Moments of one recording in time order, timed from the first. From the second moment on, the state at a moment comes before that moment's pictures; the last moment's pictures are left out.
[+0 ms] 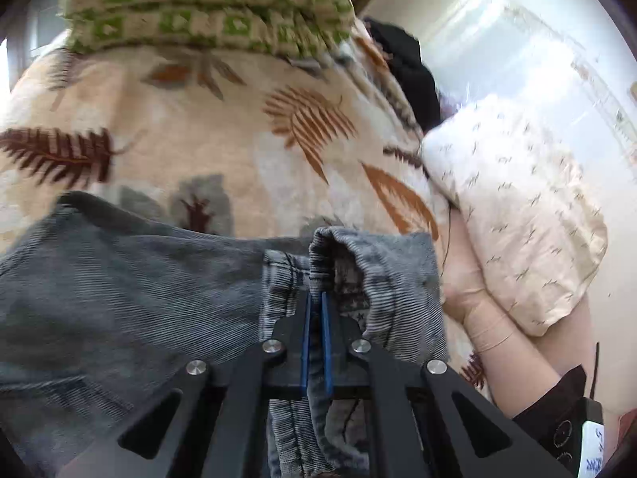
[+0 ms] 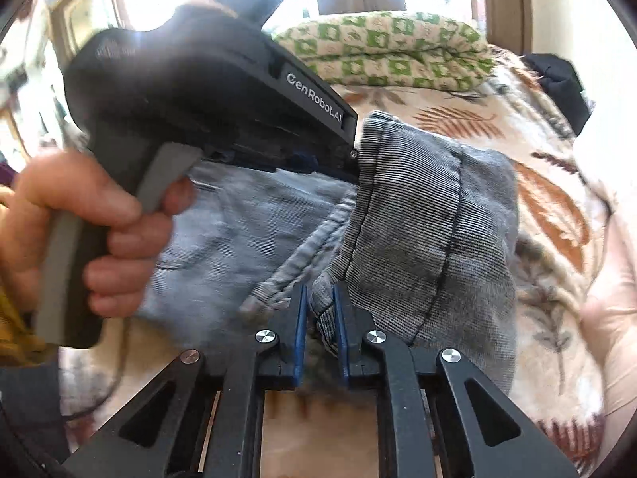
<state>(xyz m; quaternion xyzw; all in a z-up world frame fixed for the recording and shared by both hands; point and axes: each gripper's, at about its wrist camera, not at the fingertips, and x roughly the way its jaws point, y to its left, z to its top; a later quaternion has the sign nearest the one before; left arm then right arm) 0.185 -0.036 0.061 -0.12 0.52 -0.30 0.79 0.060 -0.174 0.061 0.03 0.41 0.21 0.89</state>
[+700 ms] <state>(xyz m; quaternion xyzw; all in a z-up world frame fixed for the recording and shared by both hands) 0.201 -0.011 0.042 -0.15 0.55 -0.26 0.78 0.042 -0.140 0.038 -0.11 0.39 0.21 0.89</state>
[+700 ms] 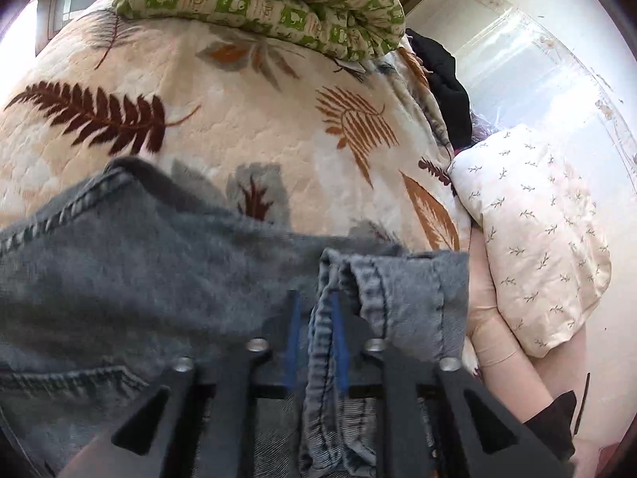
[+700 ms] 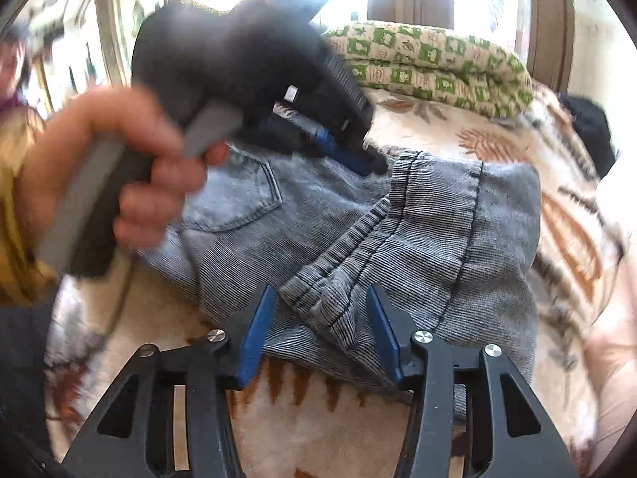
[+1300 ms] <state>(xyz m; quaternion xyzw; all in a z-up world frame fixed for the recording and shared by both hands) 0.194 -0.019 0.031 -0.21 0.57 -0.29 0.74 0.031 -0.188 0.065 -0.02 0.40 0.18 0.90</state>
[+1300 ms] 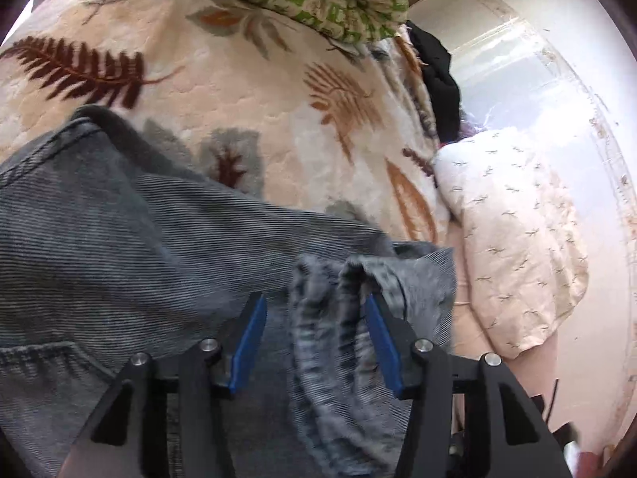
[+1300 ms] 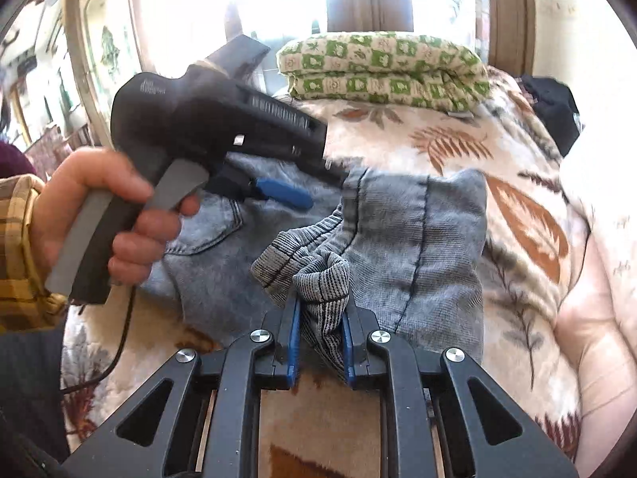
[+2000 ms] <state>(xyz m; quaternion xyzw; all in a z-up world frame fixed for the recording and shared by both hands) 0.187 -0.063 0.035 -0.15 0.55 -0.28 0.77 0.036 -0.175 0.040 -0.07 0.42 0.18 0.89</state>
